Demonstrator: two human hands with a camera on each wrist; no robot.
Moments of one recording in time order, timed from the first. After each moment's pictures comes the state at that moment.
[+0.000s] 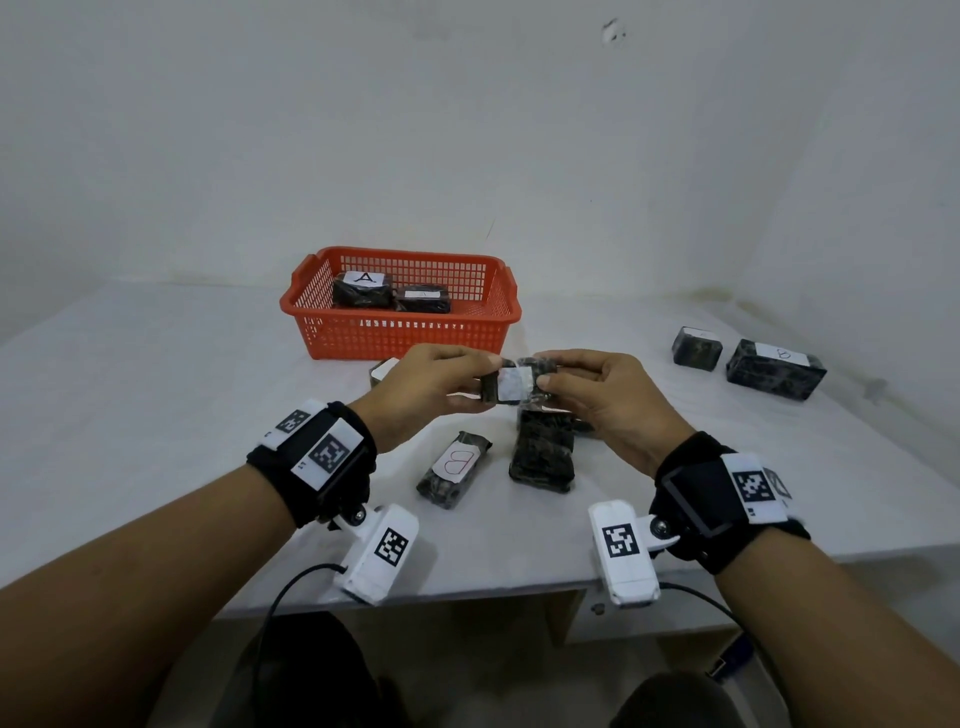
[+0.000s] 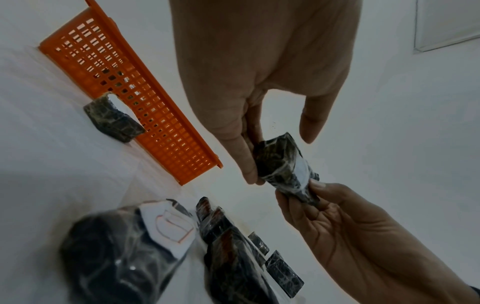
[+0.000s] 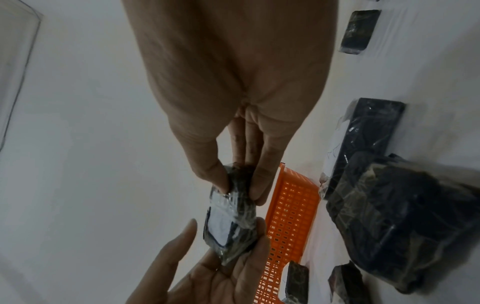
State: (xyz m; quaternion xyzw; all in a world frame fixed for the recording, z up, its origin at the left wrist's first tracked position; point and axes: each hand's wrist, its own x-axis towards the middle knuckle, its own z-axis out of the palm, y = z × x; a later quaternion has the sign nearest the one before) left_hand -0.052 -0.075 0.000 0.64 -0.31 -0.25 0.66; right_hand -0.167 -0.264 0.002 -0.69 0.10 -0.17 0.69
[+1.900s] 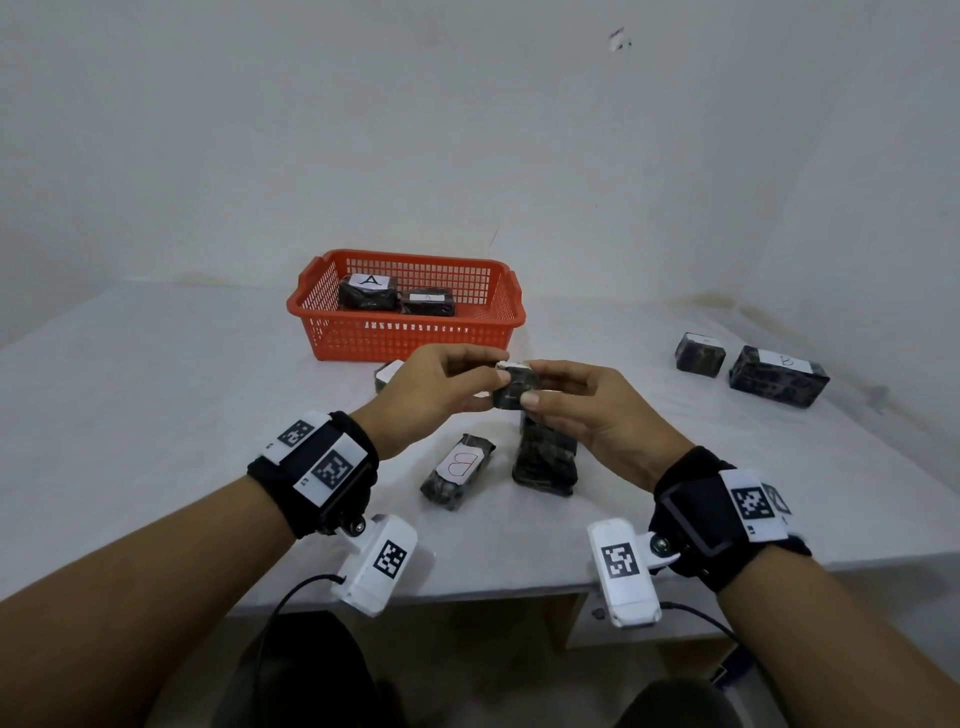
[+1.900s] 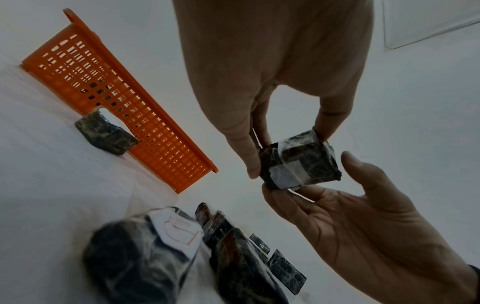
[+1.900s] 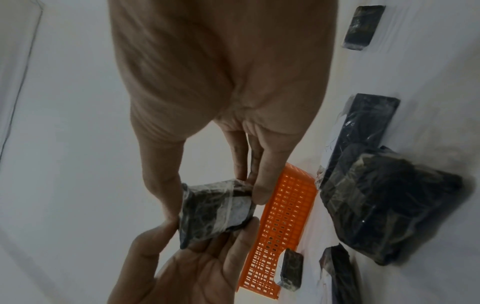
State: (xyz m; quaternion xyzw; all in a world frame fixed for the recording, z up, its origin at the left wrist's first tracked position) left_hand -0.055 -0.074 -0.004 0.65 -0.34 -0.20 0.65; right_hand -0.172 -0.255 -0.002 -0.70 0.05 -0.11 0.71
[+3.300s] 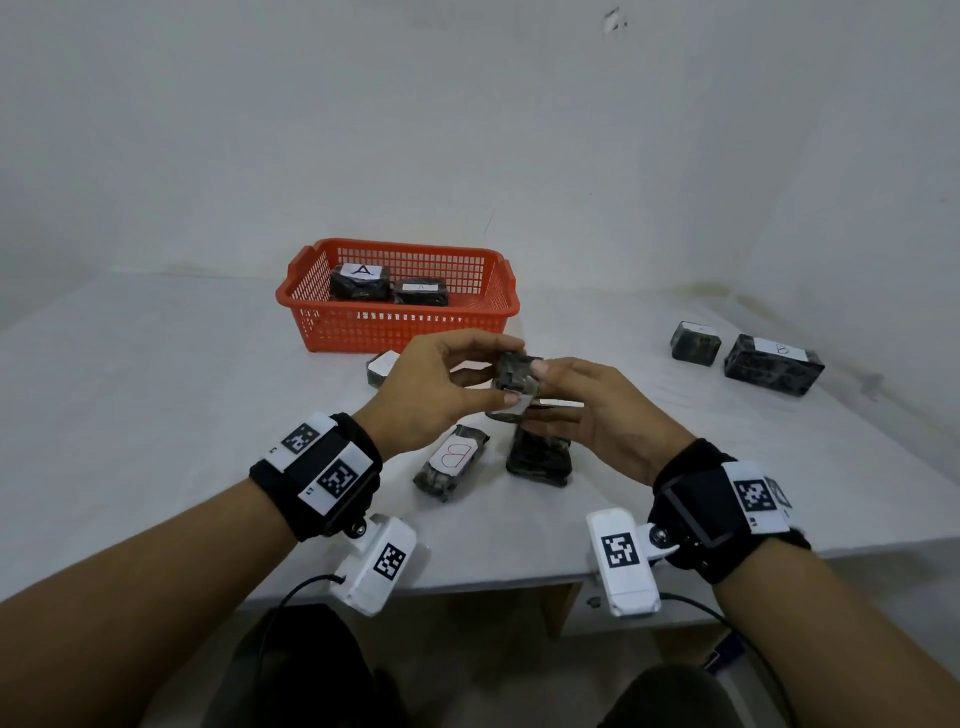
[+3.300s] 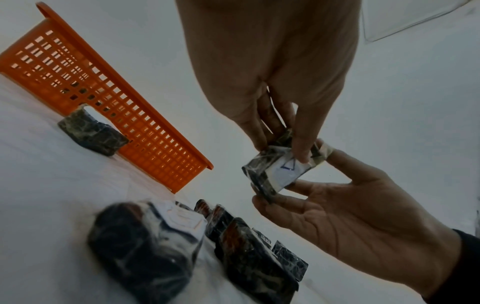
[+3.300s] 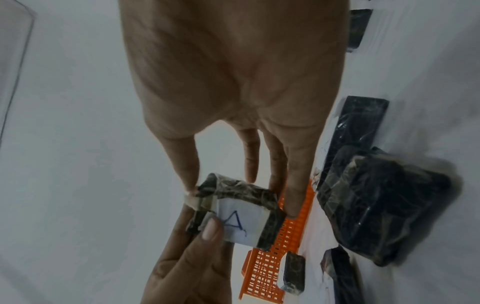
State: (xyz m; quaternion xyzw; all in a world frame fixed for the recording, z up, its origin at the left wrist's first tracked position) left_hand -0.062 -0.078 -0.011 0.65 -0.42 -0.11 0.63; right_hand -0.176 -0.257 -0.001 -0.68 0.11 -0.07 0.73
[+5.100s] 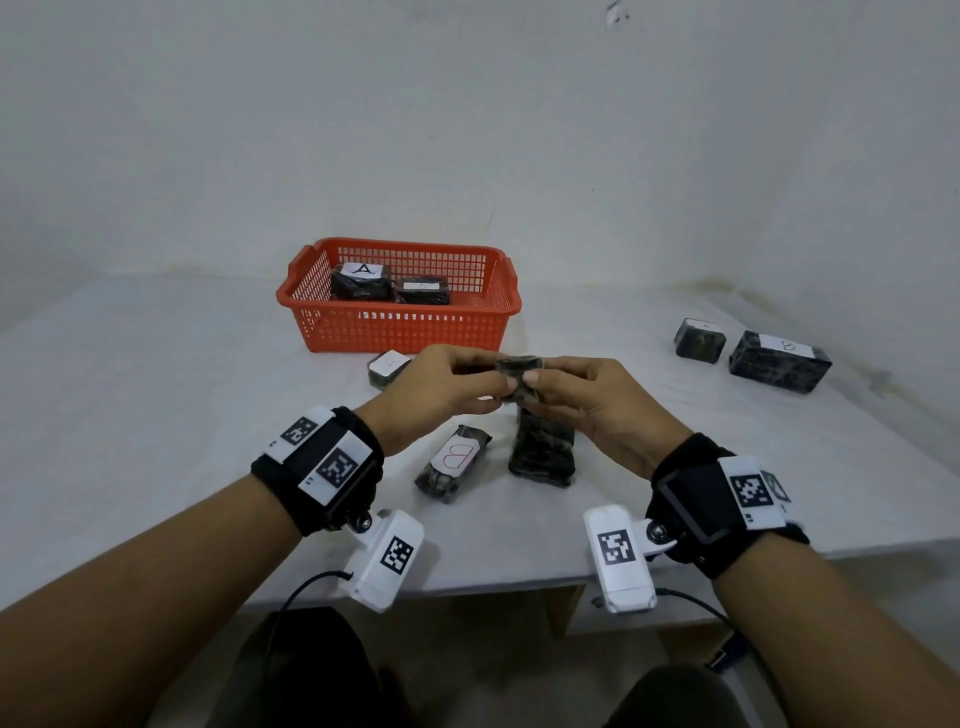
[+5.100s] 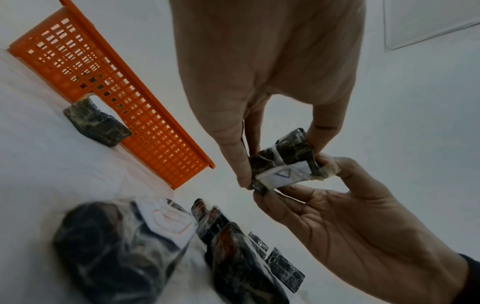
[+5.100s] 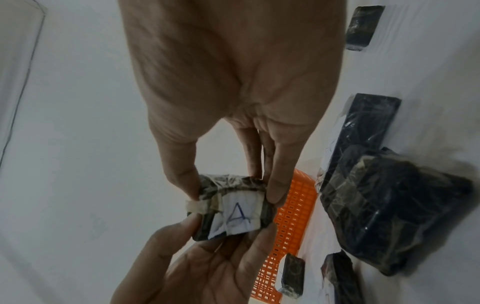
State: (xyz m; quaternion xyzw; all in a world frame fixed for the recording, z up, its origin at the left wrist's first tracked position) left_hand -0.058 -0.080 -0.008 0.67 -0.37 -0.24 0.59; right_hand -0.168 -0.261 -0.006 -0.70 0.06 -0.09 0.71
